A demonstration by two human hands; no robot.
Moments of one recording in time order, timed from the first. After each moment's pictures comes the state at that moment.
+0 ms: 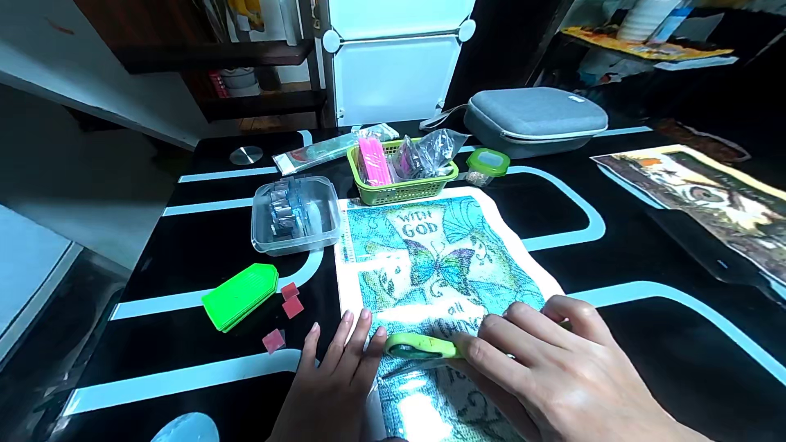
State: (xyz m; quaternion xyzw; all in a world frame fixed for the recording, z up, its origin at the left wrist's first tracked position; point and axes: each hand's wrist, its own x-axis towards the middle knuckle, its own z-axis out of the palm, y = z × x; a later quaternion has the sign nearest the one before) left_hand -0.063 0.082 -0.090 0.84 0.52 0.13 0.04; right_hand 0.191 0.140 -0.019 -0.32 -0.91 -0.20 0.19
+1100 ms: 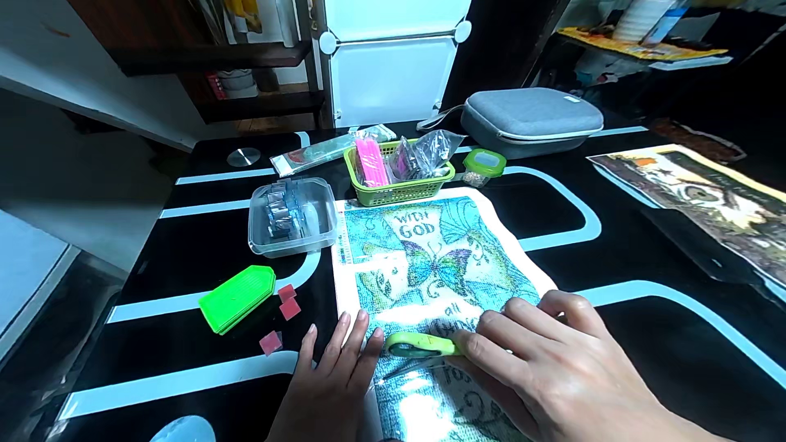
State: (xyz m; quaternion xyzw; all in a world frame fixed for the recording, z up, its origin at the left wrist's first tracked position) left_hand -0.063 0.082 -0.088 0.84 0.52 0.12 0.05; right_hand 0.195 0.145 -0.019 -0.31 -0.91 -0.19 0.19
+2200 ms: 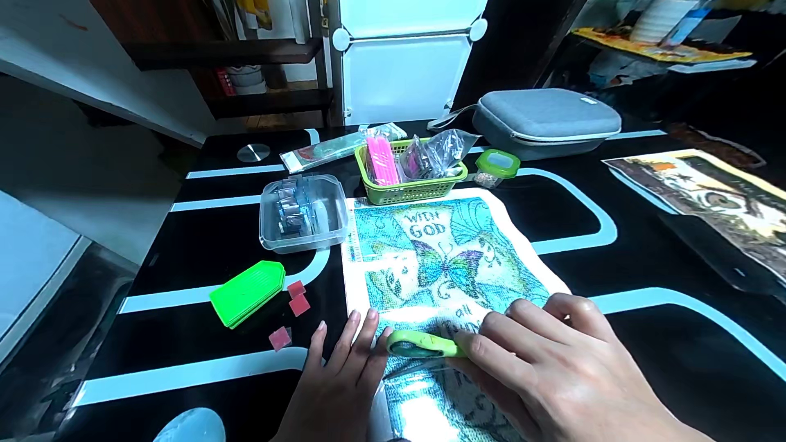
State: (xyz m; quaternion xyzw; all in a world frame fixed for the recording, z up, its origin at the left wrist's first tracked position) left_hand -0.063 0.081 -0.093 0.84 0.52 0.14 0.03; right_hand 0.184 0.145 -0.018 -0.31 -0.91 -0.19 0.19
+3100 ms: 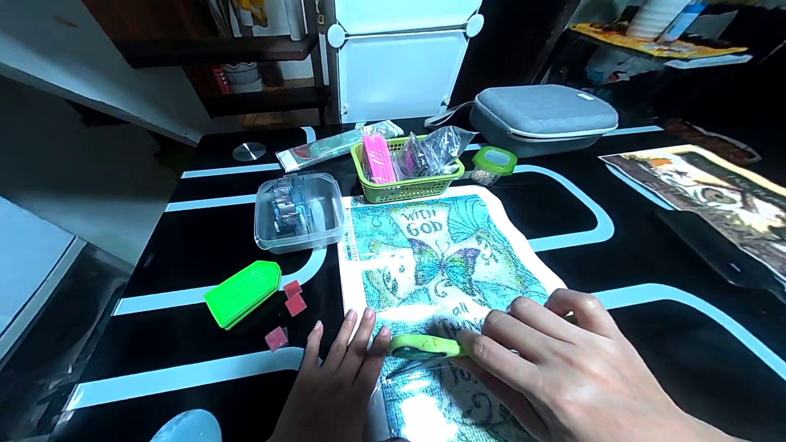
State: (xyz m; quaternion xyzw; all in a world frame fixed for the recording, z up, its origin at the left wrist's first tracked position) left_hand -0.064 0.082 -0.091 0.84 0.52 0.14 0.04; right_hand 0.192 0.148 -0.017 -0.29 -0.92 -0.20 0.19
